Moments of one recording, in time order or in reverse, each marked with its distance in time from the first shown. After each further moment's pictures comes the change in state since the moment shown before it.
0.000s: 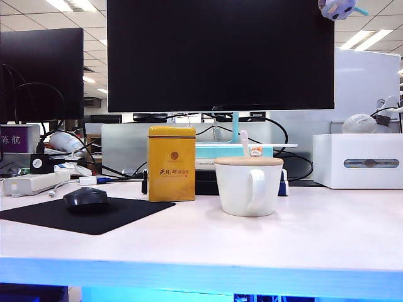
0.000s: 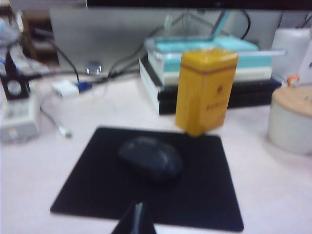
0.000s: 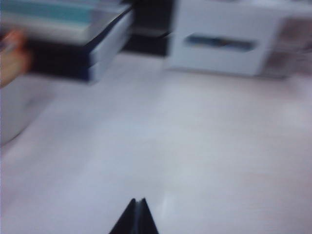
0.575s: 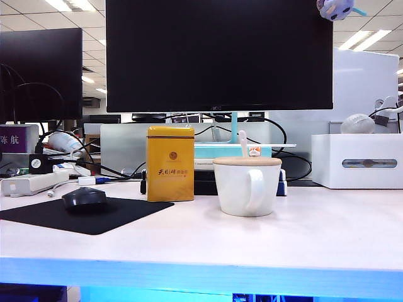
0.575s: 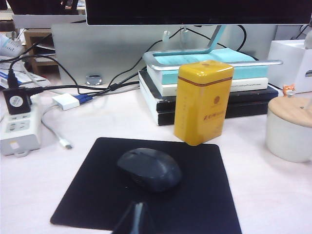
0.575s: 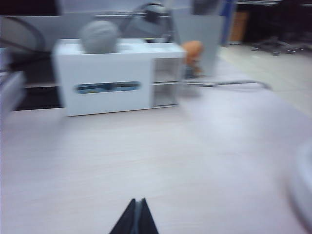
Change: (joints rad) left arm 0.000 -0.029 0.000 0.000 0.000 0.000; right arm -0.312 -0.145 0.000 0.006 0.002 0.000
